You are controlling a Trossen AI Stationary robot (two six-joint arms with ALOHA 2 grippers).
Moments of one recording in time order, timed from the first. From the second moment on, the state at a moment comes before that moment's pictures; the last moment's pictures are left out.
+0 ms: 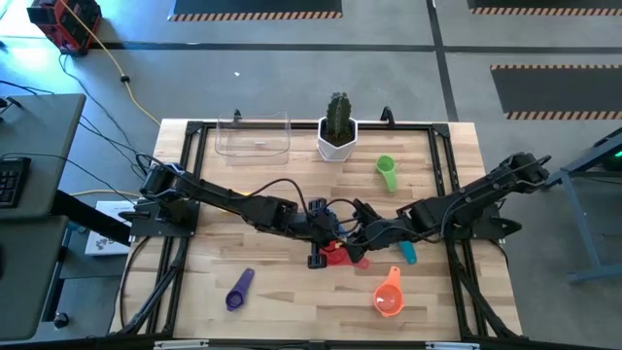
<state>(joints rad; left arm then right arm) -0.25 1.85 1.49 -0.39 -0.20 -0.15 0.38 1.41 1.00 -0.35 0.23 1.23</state>
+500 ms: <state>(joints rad) -0.22 1.85 1.49 -0.38 -0.19 -0.18 0.32 1.41 1.00 -0.37 0.18 1.31</state>
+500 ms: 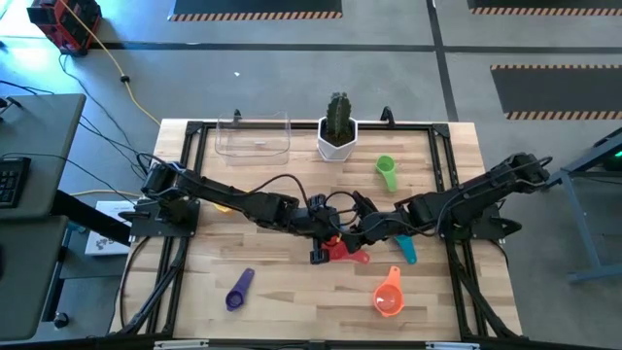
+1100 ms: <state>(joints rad) -0.22 1.85 1.50 -0.31 -0.19 -0.18 0.32 1.42 1.00 -0.38 0.12 1.30</state>
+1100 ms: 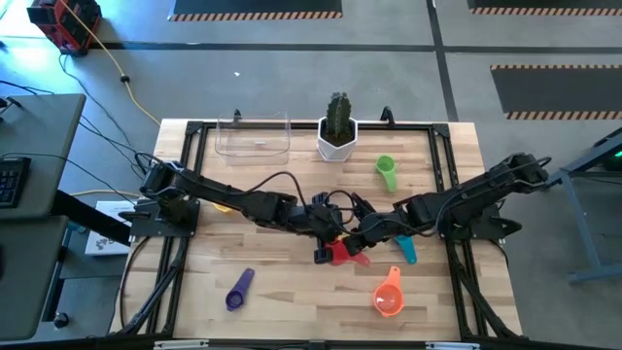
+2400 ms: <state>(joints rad) -0.25 1.72 1.49 -0.52 -0.11 -0.48 0.46 1.41 1.00 -0.54 -0.22 0.30</state>
